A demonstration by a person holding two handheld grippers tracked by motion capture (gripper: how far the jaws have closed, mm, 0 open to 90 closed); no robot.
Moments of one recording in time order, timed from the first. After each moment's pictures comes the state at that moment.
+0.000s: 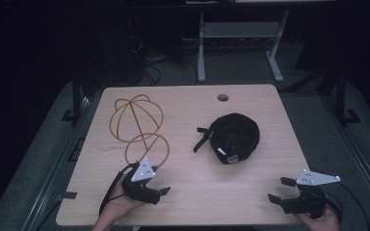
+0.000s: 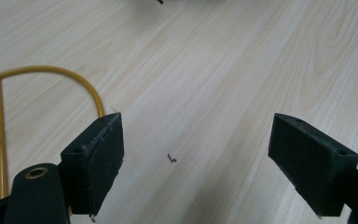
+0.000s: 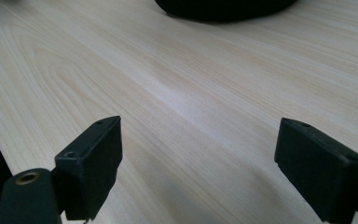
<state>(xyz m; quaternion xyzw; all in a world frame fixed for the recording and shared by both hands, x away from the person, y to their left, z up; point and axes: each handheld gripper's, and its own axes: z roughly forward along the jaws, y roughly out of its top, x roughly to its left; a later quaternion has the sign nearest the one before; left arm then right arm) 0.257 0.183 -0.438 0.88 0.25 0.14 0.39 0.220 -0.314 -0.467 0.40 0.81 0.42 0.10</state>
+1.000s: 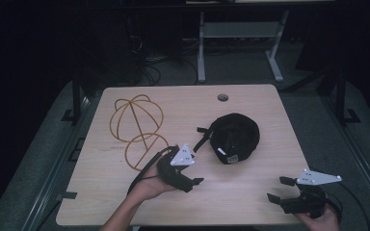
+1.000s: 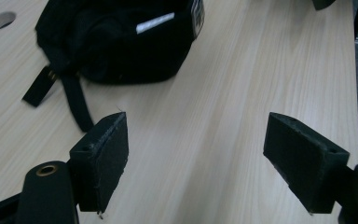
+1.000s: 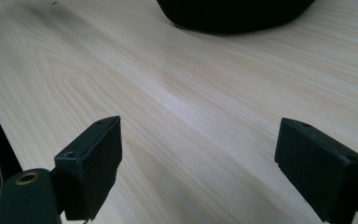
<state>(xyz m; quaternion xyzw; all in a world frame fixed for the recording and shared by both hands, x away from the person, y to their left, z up) 0.287 0.084 -0.392 0.91 0.13 0.11 0.39 0.220 -0.311 -0.462 0.39 0.80 0.43 0.10</state>
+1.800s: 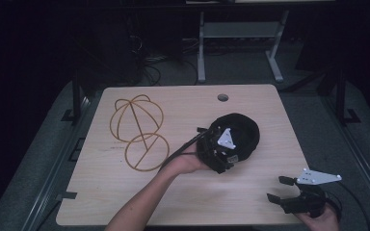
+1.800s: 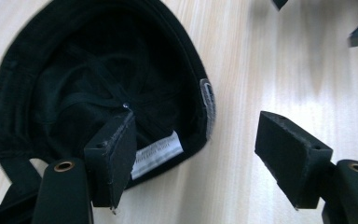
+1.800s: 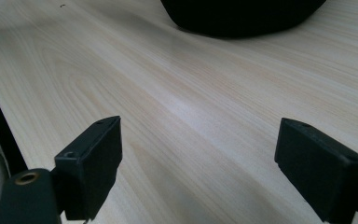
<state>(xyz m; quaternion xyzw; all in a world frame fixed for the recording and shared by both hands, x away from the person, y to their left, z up) 0.341 -0.017 -0.385 0.94 0.05 0.09 0.32 0.221 -0.311 -0.462 0.38 0.81 0.44 0.09</state>
